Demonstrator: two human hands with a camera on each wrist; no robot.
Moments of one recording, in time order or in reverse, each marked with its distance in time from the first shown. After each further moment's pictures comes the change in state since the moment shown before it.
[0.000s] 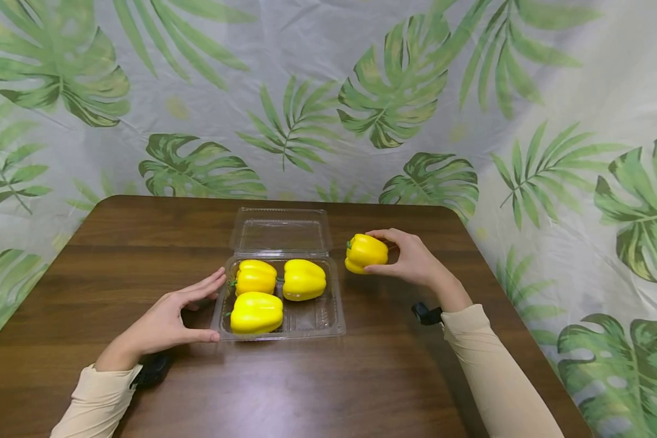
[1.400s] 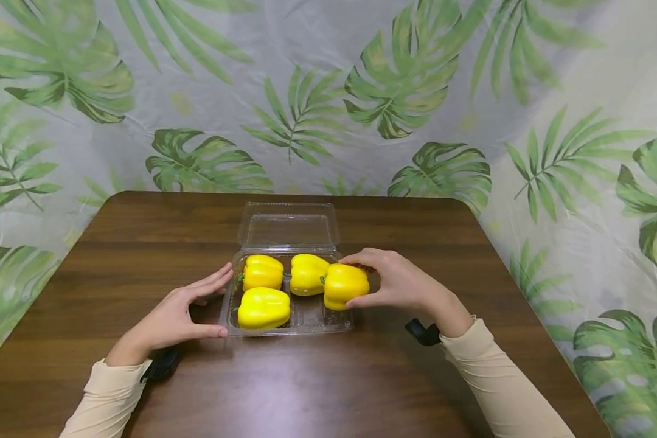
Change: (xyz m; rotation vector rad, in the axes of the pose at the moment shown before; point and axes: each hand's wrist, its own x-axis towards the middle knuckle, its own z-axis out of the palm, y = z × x) left_hand 0.002 -0.001 -0.002 -0.022 -0.028 -0.026; right_hand -0.017 -0.070 0.027 -0.081 -0.183 -0.182
